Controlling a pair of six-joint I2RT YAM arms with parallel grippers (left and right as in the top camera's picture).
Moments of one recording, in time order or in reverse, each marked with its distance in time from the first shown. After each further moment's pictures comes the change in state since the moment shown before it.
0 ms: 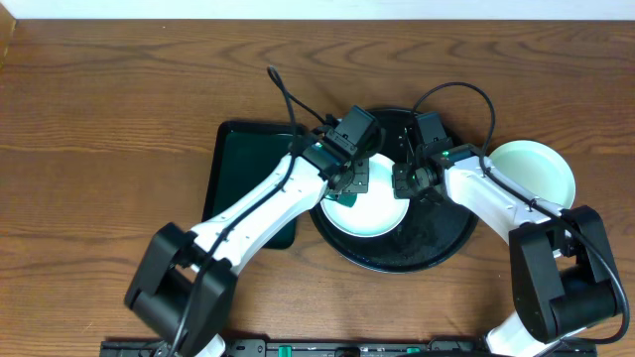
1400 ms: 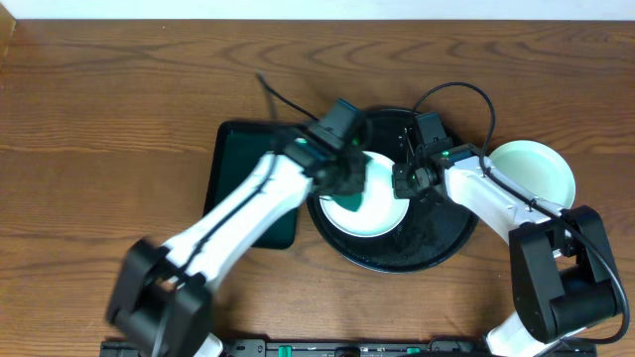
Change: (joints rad) left arm 0.058 -0.082 0.000 -0.053 0.210 0.022; right arm 0.000 0.000 0.000 0.000 -0.002 0.000
